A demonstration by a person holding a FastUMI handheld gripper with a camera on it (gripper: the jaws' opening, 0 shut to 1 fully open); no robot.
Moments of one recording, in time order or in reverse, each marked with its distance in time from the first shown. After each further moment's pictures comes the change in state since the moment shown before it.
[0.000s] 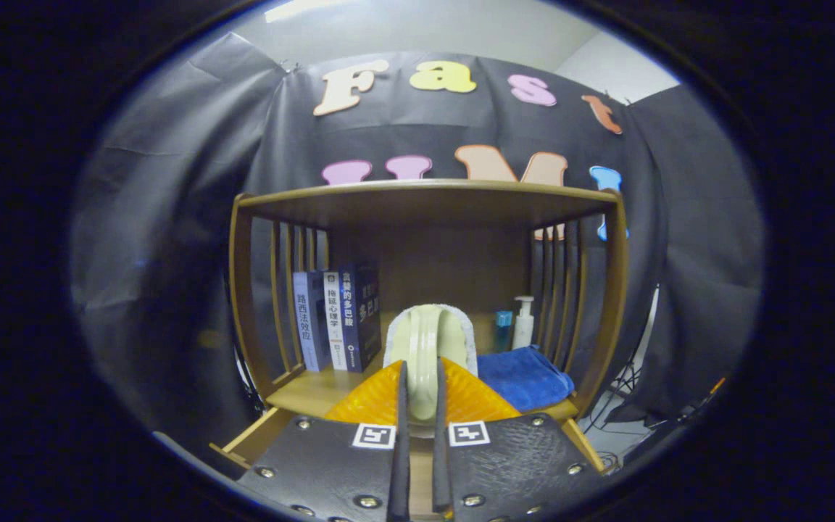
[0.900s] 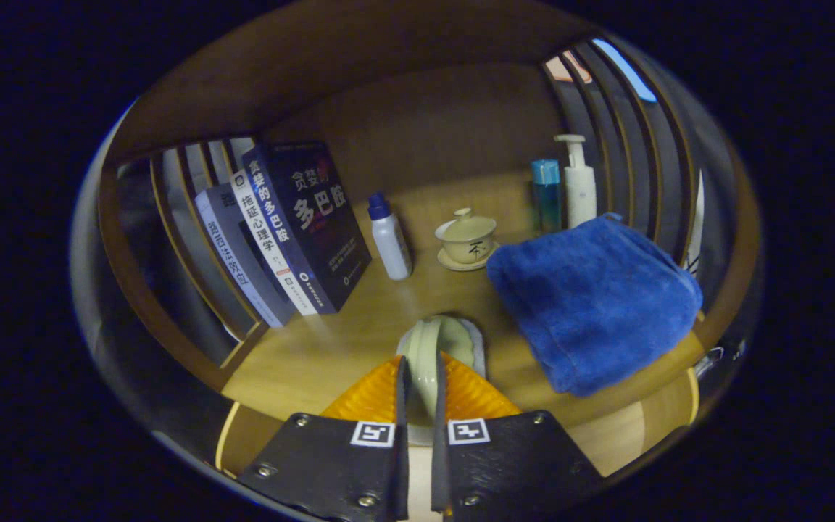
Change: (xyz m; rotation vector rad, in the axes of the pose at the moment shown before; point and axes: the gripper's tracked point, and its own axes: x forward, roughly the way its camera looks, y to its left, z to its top) arm 0.163 0.012 -0.157 0.307 0.433 0.101
